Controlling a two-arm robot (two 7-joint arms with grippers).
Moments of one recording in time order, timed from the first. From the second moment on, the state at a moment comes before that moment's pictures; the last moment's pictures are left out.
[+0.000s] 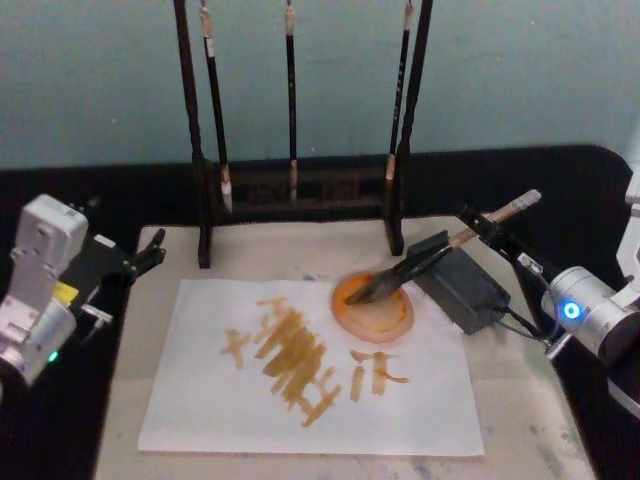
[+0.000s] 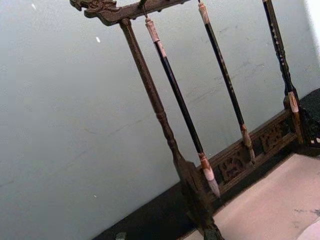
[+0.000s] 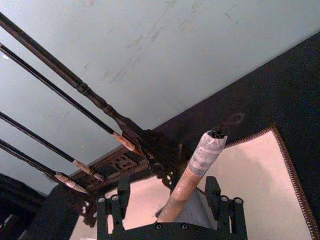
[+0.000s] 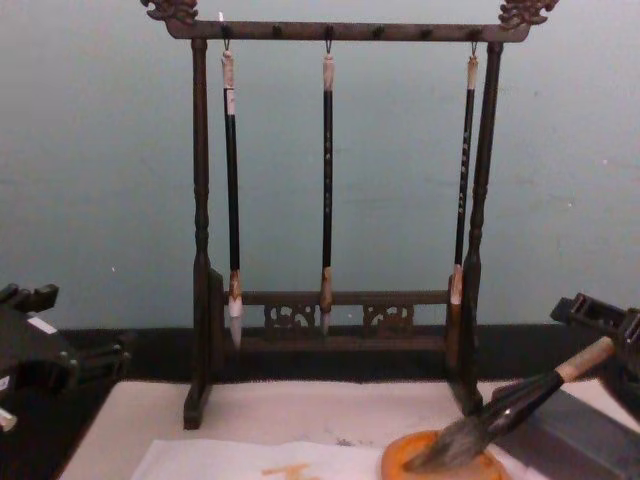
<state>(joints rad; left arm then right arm) -0.20 0.60 0.45 -1.41 -0.25 -0.12 0.03 0.23 0.36 -0.24 -1.34 1.09 0.25 0.16</state>
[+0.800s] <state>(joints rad) -0.20 0.60 0.45 -1.41 -0.25 -0.12 0.03 0.22 0.35 -0.24 -1.34 1.09 0.25 0.16</state>
